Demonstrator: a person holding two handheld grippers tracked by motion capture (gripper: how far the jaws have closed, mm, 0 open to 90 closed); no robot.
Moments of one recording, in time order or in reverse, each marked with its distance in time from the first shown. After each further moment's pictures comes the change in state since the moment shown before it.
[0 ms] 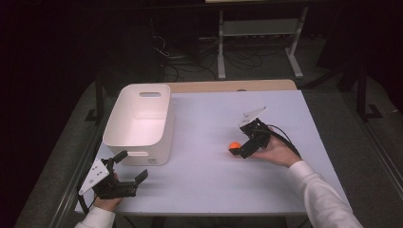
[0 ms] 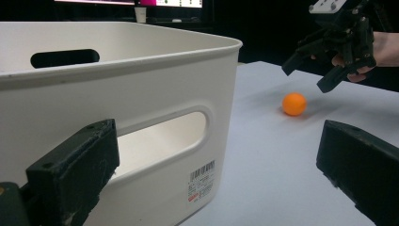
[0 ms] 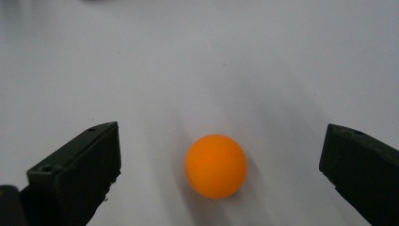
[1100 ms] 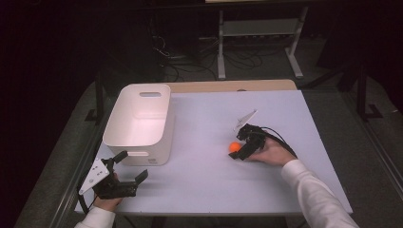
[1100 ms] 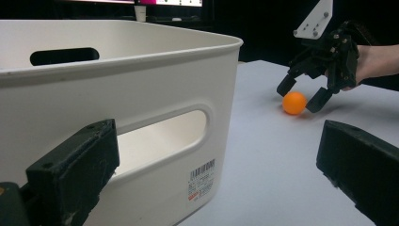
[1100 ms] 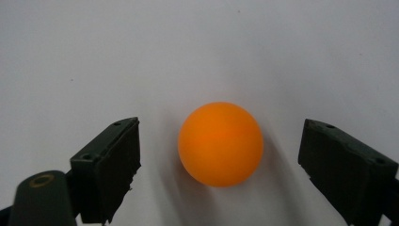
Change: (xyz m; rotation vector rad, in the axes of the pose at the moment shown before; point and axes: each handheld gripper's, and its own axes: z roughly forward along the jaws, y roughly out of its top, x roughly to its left) left arm 0.001 0.000 0.000 0.007 0.000 0.002; right arm -0.011 -0.009 0.028 0.138 0.049 -0.037
